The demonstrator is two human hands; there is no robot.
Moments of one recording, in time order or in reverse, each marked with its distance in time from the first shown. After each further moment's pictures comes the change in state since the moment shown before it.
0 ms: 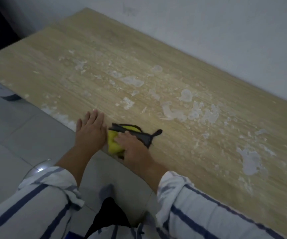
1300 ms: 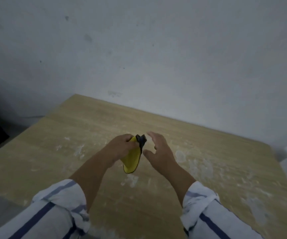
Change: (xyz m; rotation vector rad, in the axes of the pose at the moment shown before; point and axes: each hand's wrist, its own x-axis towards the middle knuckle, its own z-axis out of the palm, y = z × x) left_hand 0.149 0.100 -0.167 -0.751 -0.422 0.222; right_hand 0.101 -0.057 -0.181 0.057 0.586 0.208
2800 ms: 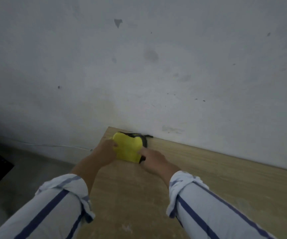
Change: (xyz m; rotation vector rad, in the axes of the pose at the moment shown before) left_hand 0.334 -0.173 -0.348 0.686 0.005 -0.028; right_hand 0.393 -0.050 0.266 -0.307 -0.460 0.245
